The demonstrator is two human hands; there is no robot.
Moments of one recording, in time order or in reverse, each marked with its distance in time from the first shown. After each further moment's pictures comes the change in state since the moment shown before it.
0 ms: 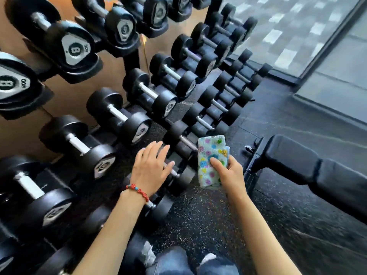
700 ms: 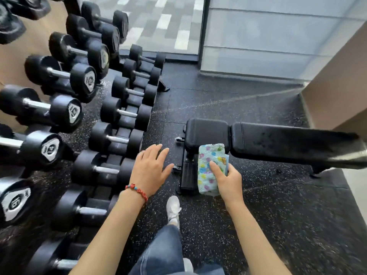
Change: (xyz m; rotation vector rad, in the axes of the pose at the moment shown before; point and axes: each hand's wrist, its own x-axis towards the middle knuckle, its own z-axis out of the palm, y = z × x) left_hand 0.146 0.279 0.108 -0.144 -0.180 0.491; right_hand 0.019 0.035 -0.281 0.203 0.567 0.114
